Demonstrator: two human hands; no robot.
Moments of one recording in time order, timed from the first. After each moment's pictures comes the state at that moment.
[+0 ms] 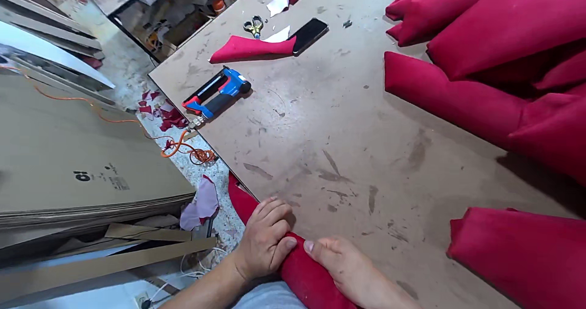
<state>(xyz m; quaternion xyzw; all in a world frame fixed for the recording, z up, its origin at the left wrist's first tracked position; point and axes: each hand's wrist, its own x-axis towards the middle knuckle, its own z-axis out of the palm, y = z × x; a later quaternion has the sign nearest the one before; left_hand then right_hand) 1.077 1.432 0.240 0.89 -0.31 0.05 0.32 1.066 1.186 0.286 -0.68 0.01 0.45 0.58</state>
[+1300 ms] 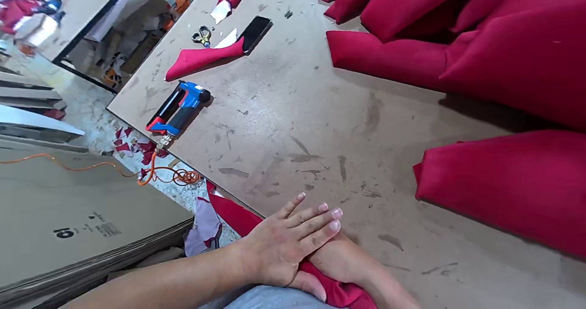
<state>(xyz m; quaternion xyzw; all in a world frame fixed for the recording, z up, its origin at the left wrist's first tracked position) 1.088 1.372 0.289 0.76 -0.60 -0.12 0.21 1.023 1.188 0.268 -0.77 -0.09 0.24 0.58</state>
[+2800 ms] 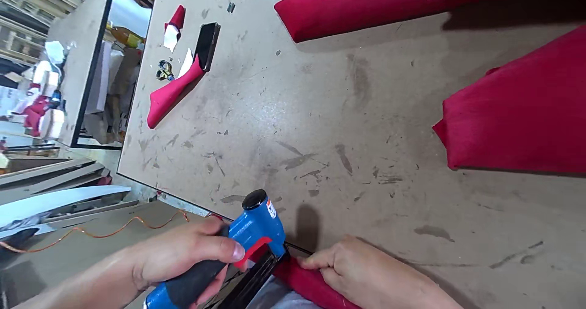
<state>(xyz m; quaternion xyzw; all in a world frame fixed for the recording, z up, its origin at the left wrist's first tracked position) 1.221 1.402 0.419 0.65 0.10 -0.73 0.19 1.025 1.183 0.256 -0.71 -0.10 0.37 0.58</state>
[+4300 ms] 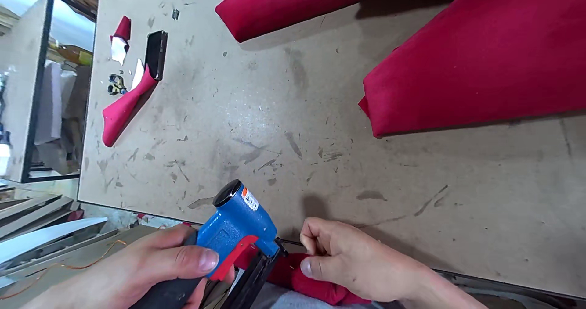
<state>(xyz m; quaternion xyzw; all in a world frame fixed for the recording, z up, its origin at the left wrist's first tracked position) 1.191 1.364 0.433 0.61 0.05 -0.75 0.26 0.967 1.151 0.257 -0.54 0.05 0.29 0.79</state>
